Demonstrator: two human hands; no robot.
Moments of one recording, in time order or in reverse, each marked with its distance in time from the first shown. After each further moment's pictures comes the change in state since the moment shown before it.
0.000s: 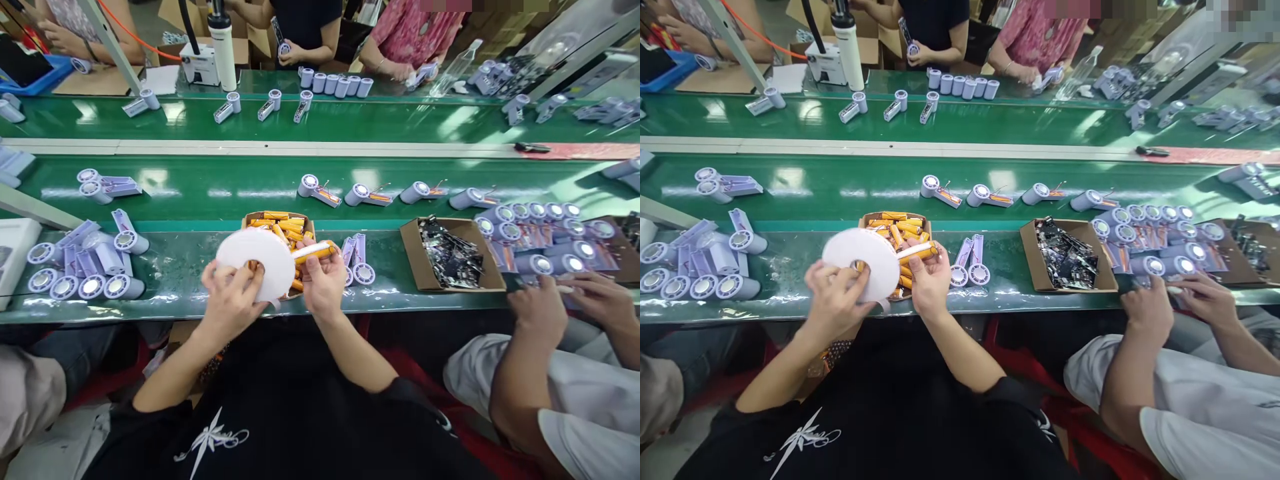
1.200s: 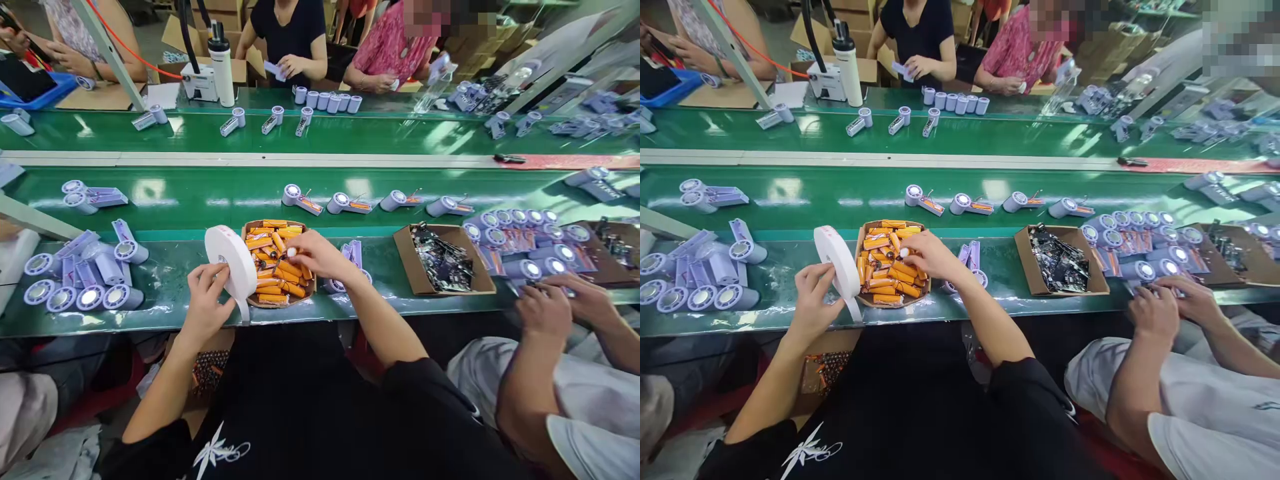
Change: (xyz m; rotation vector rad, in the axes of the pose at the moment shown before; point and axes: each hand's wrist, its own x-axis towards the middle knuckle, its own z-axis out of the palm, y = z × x) left_hand -0.014 -0.061 0.019 -0.116 0.208 -0.084; right_hand 0.092 -0.019 -0.027 -1.147 -0.892 -0.220
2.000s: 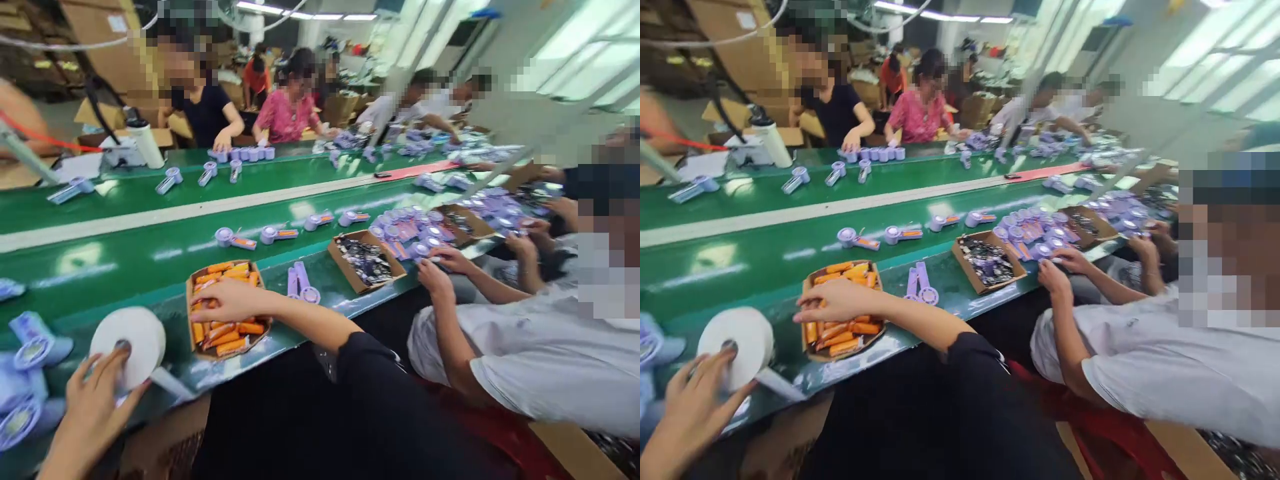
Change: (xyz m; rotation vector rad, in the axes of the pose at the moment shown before) left_hand -0.047 -0.113 -0.028 0.007 -0.298 -0.139; right_hand 0.055 -0.079 0.015 0.123 -0.229 -0.039
